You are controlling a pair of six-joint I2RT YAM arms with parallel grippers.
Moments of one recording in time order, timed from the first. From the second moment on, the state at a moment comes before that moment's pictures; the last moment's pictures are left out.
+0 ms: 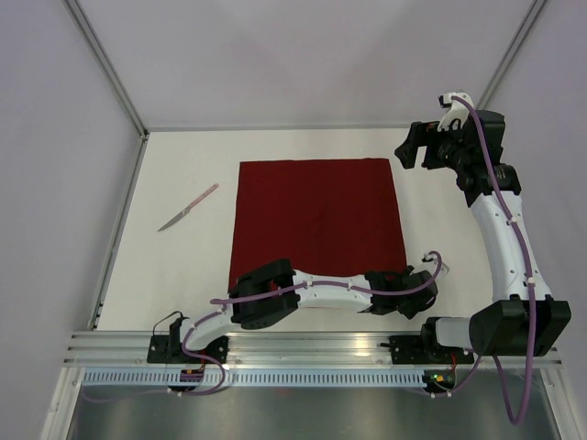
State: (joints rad) left arm -1.41 2.35 1.82 -0.26 -0.26 -0.40; right arm -0.03 1.32 1.38 -0.49 -0.37 0.03
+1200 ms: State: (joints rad) left arm -1.40 2.25 1.69 -0.17 -0.20 -0.39; right arm -0.03 1.32 1.38 -0.49 -0.39 0.03
